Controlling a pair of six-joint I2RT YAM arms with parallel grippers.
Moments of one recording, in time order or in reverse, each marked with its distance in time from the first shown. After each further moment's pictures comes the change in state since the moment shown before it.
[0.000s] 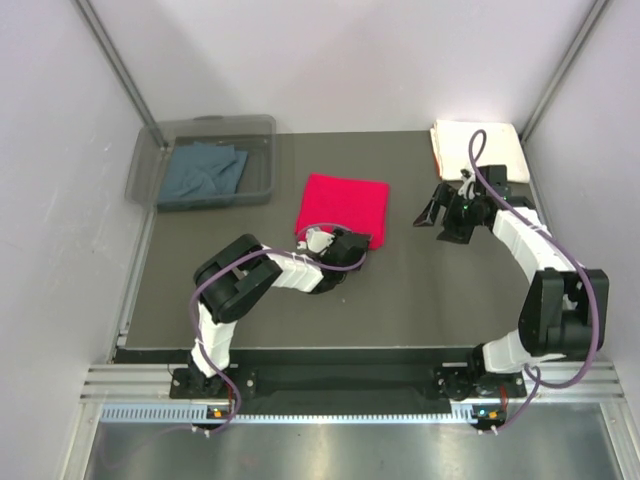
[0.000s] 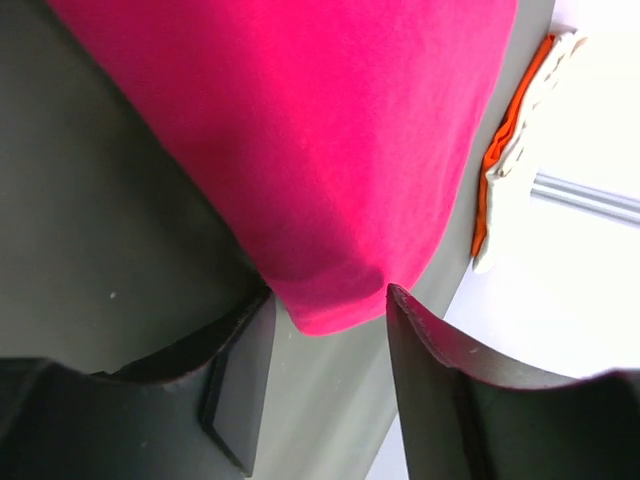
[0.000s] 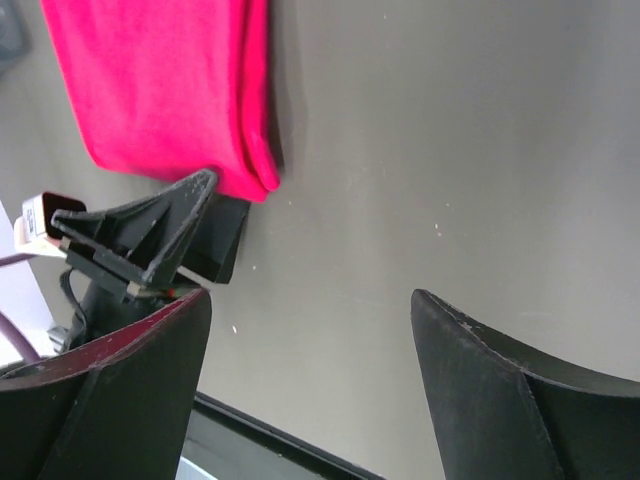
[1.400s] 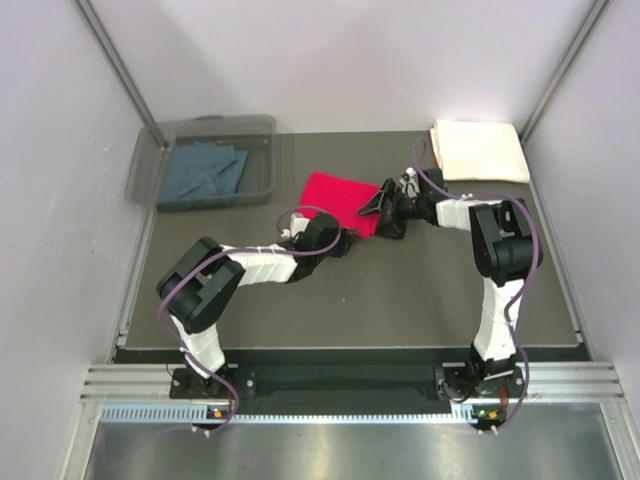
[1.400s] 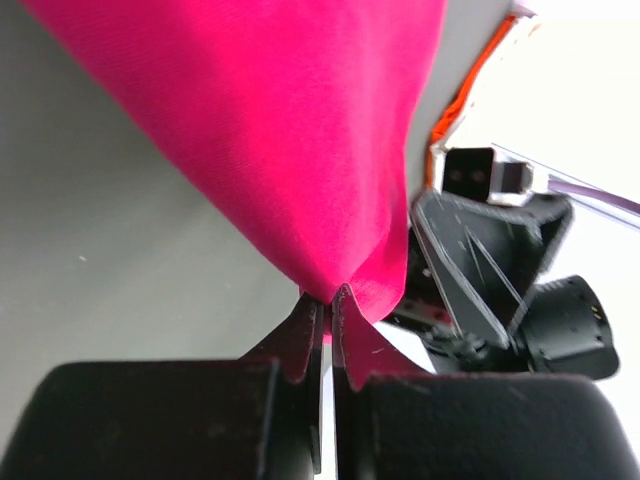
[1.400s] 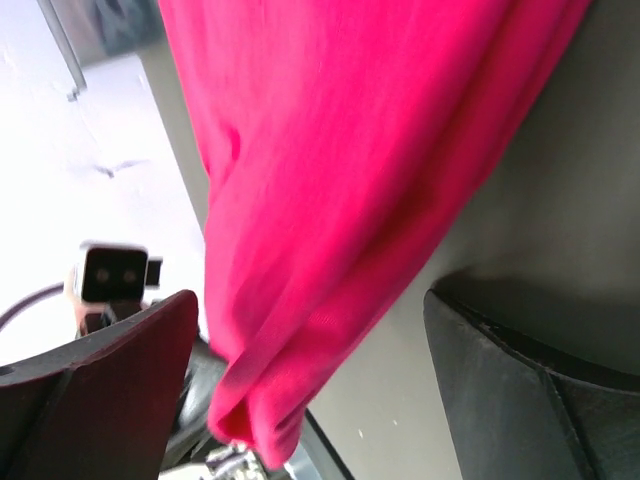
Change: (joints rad) left arm 0.135 -0.193 -0.071 -0.074 0.253 -0.011; right arm 0.202 0.603 0.144 0.604 -0.375 0.393
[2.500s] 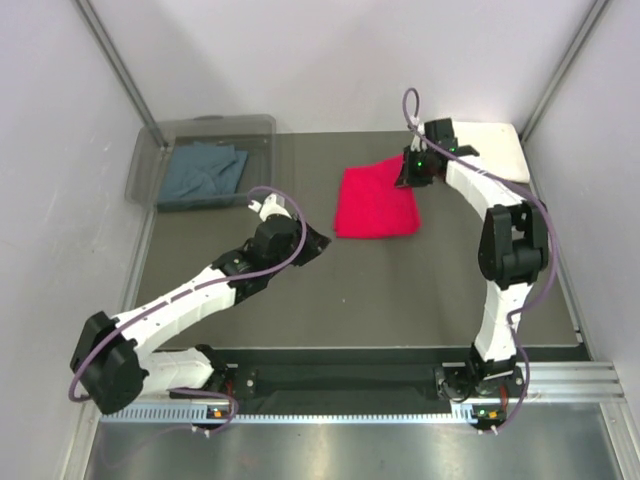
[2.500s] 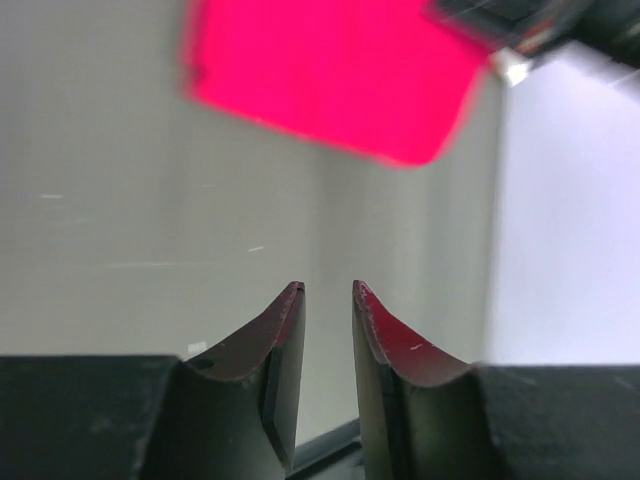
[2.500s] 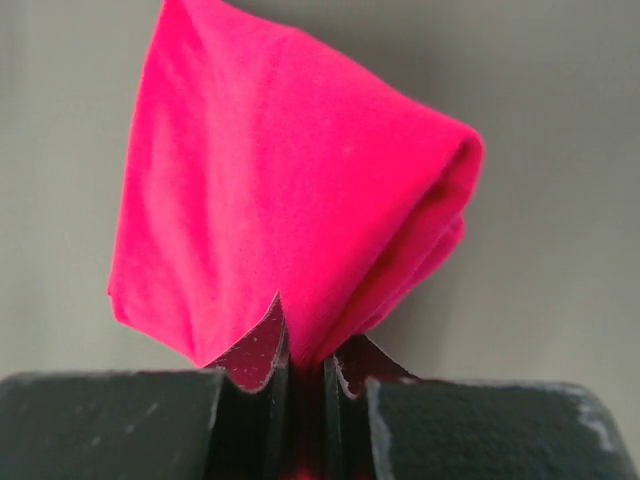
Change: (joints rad) left arm -0.002 -0.594 -0.098 -0.406 0.052 0.694; right arm -0.018 -0.030 0.439 -0.521 0.512 -0.624
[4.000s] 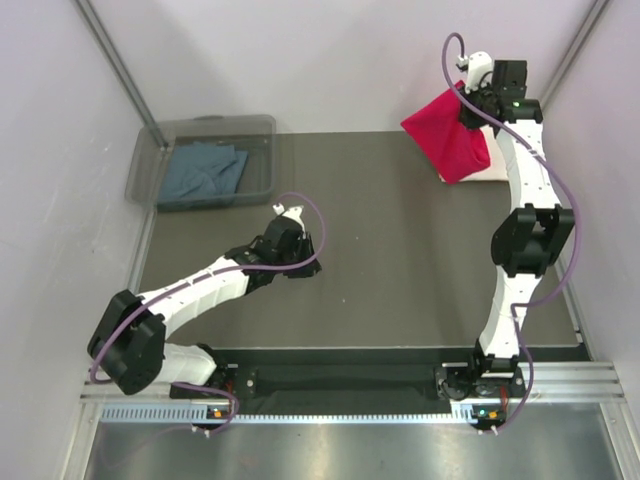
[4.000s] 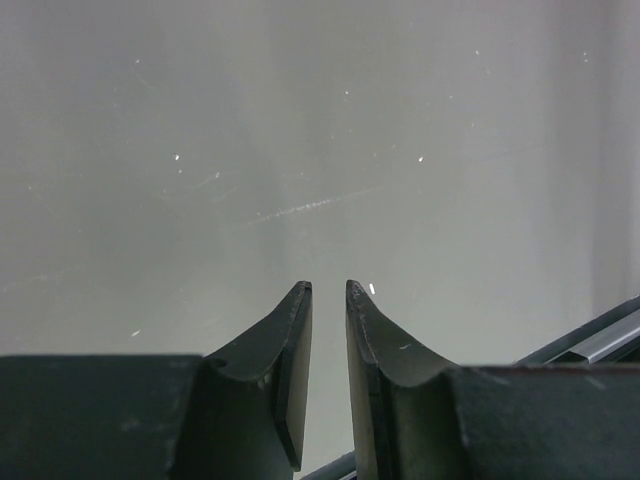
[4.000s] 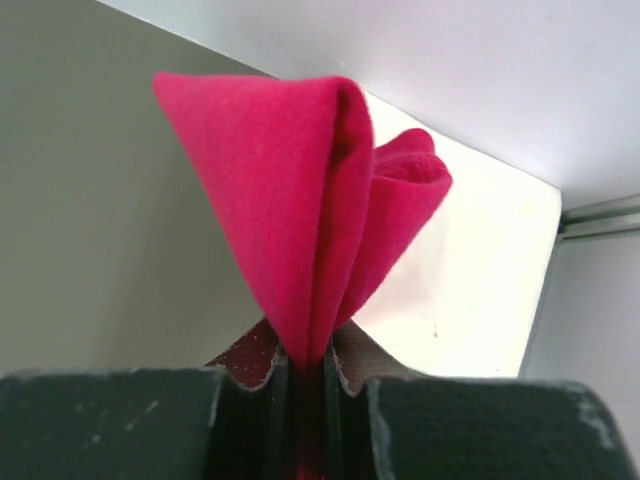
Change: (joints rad) left arm 0.079 0.115 -0.029 -0.132 0.190 0.469; right arm -0.227 0.085 0.622 -0.249 0.088 -0.591
